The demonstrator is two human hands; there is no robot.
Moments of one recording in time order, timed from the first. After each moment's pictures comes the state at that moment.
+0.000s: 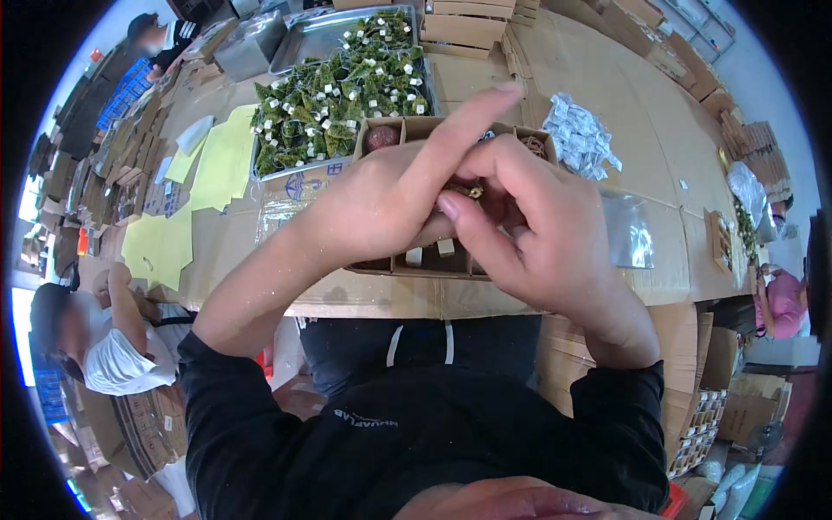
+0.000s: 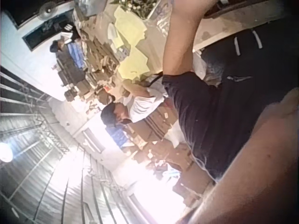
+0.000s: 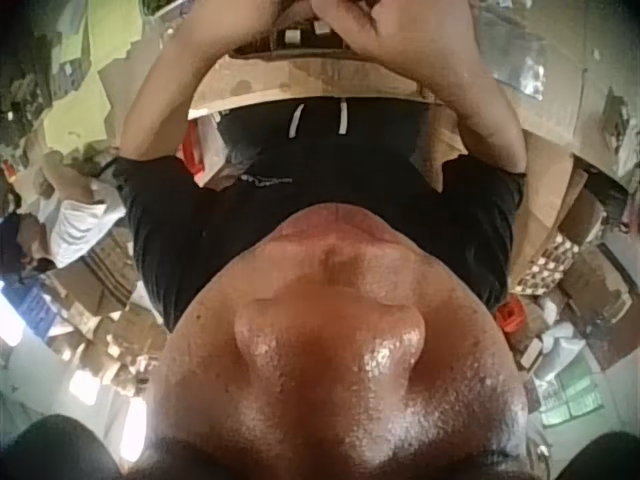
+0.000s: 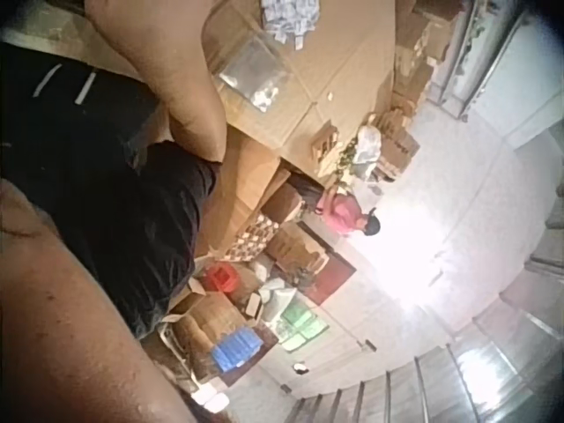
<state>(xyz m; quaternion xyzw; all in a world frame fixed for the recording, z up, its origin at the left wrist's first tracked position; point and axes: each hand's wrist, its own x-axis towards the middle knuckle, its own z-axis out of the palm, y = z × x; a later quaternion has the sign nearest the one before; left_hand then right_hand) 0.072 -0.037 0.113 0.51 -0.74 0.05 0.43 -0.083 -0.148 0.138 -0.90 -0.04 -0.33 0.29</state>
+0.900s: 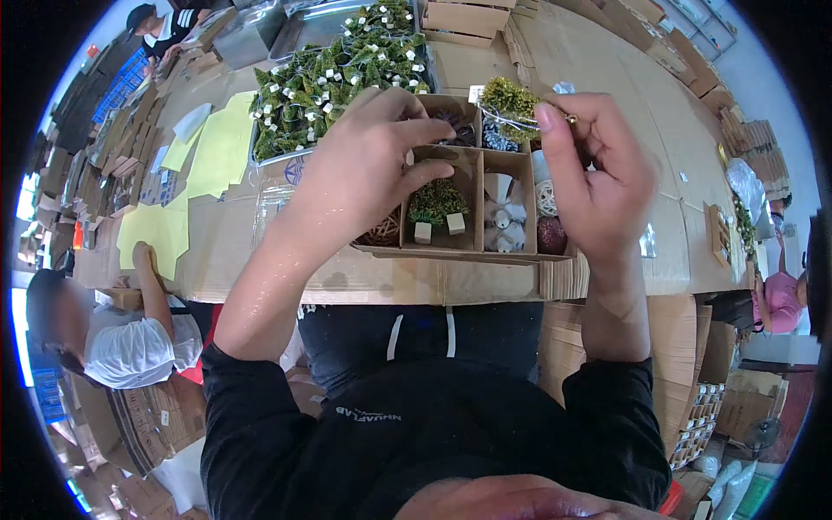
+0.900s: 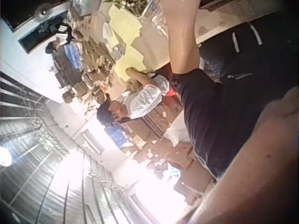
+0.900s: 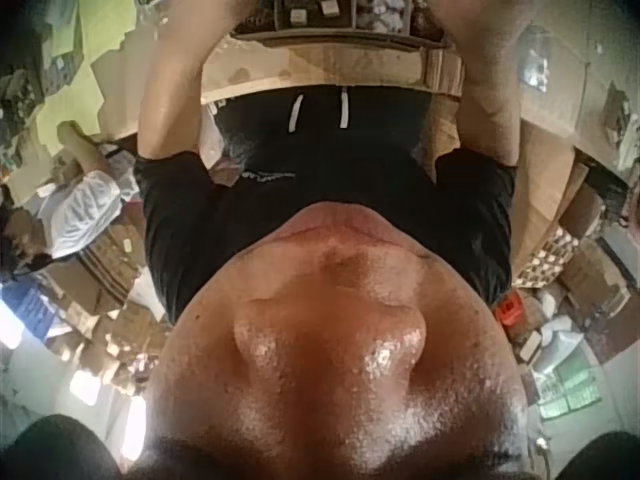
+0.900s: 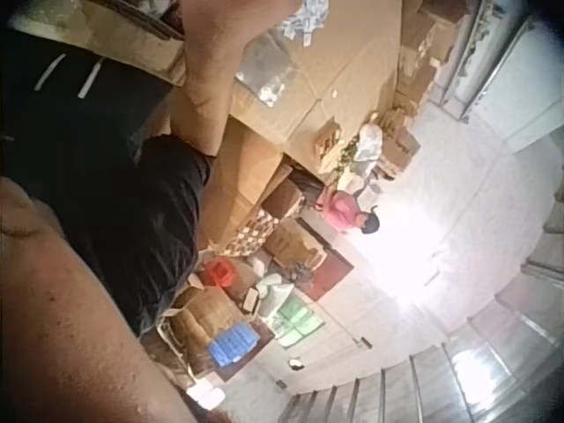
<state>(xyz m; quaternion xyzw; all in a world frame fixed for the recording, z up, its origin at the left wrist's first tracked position) 0.078 -0.014 0.104 0.72 -0.62 0.10 0.30 -0.086 -0.172 0.124 -0.84 0.05 -0.46 0.28</state>
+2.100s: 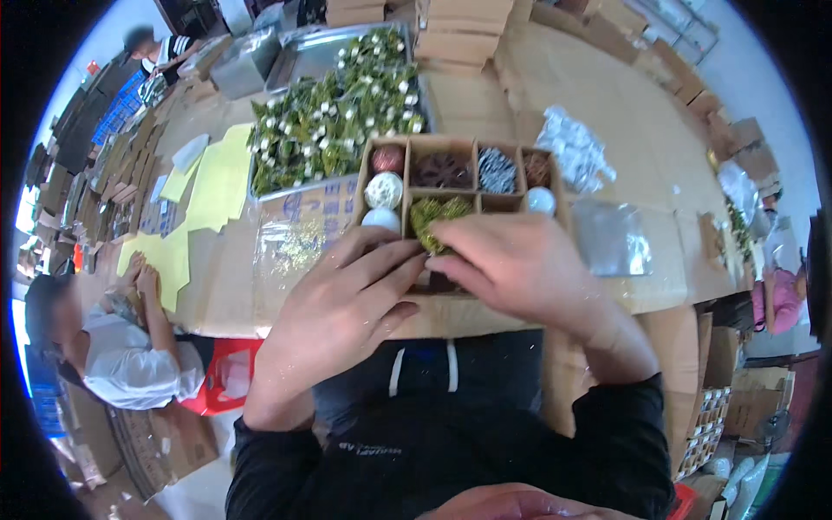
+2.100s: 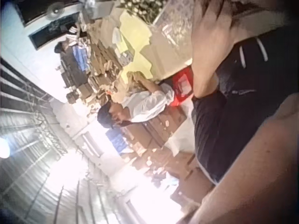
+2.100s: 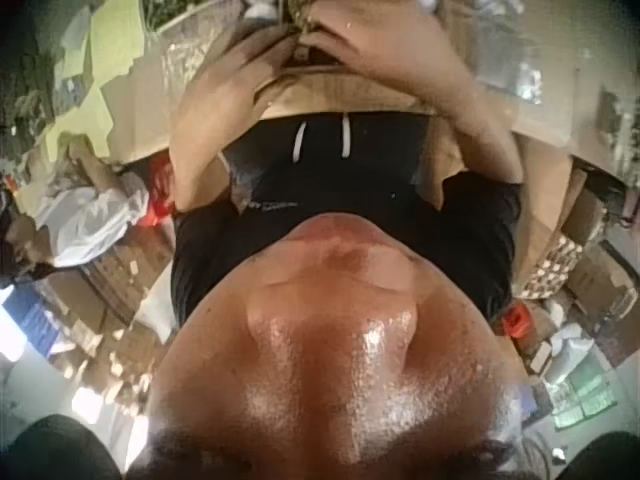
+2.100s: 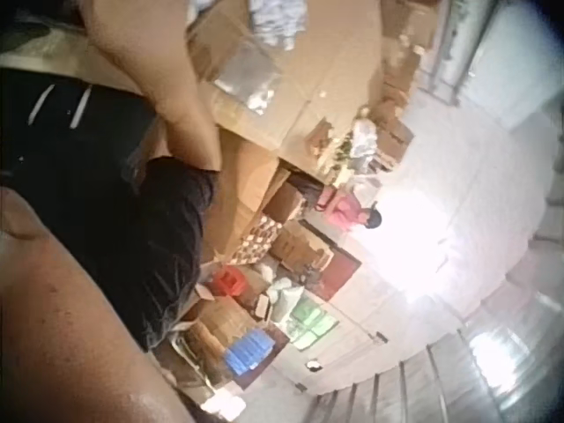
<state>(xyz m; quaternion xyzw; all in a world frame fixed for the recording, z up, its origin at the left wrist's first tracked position) 0.043 0.049 0.095 0.68 -0.67 0.04 0.30 -0.082 -0.148 0.105 -0.96 -0.12 -0.23 0.14</state>
